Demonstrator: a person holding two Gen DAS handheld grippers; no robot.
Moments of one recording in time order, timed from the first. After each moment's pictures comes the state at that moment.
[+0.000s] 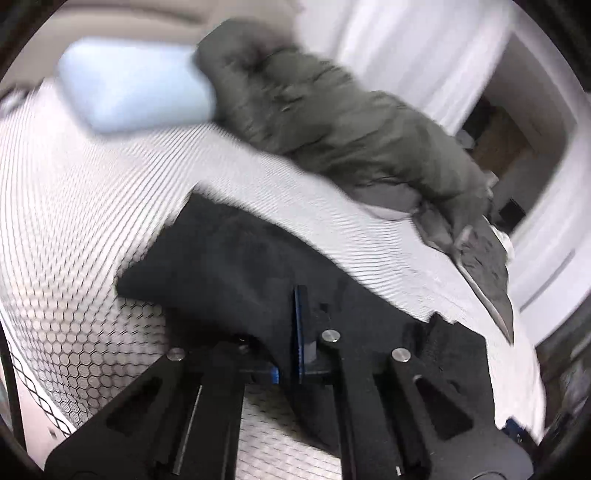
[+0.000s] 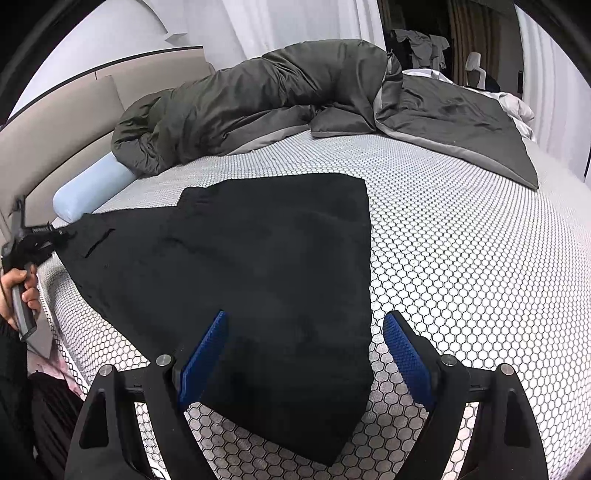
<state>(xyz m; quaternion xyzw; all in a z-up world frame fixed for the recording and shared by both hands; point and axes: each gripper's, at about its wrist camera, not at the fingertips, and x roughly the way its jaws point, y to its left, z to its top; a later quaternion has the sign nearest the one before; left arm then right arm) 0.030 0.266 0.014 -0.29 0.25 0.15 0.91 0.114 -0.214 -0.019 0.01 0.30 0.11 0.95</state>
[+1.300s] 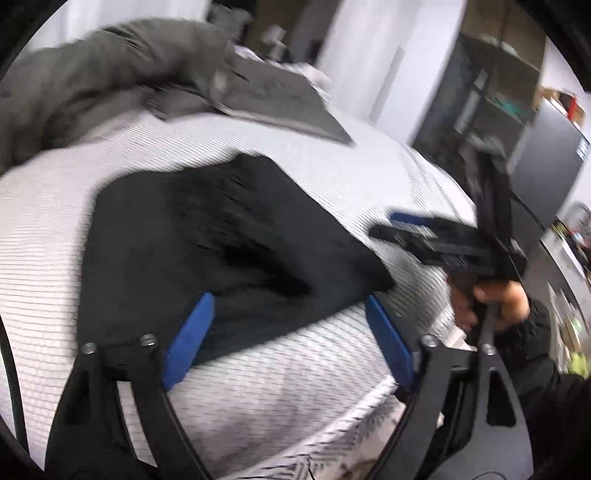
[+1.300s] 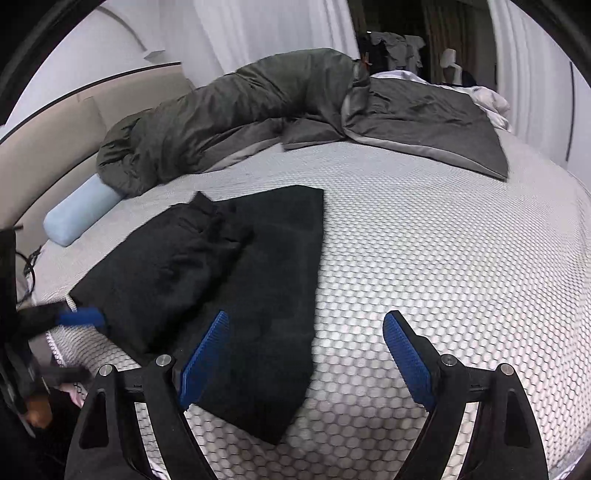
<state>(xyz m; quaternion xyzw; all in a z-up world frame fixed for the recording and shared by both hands) 0.067 -0.015 0.027 -0.07 0.36 -0.23 0.90 0.107 -0.248 -0.009 0.04 0.29 0.08 0.95</state>
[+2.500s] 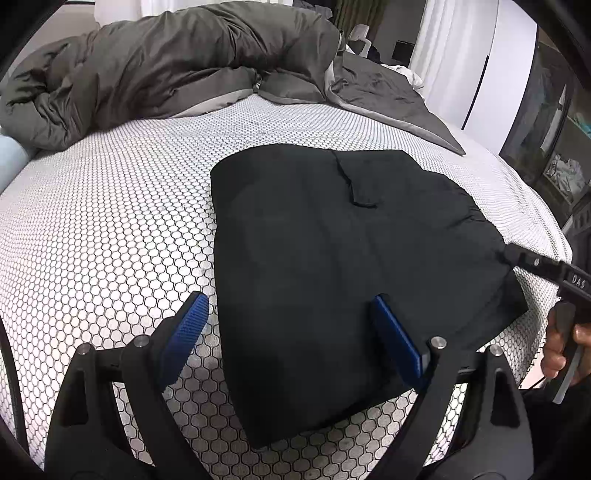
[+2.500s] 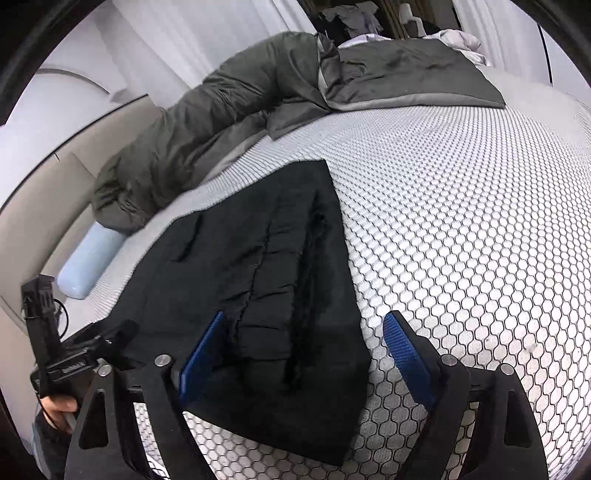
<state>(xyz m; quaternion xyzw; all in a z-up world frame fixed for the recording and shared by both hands) 0.116 0.045 -0.025 -0.06 0.39 -0.08 0.92 0.122 -0.237 -0.039 0.18 0.30 0.08 0.93</state>
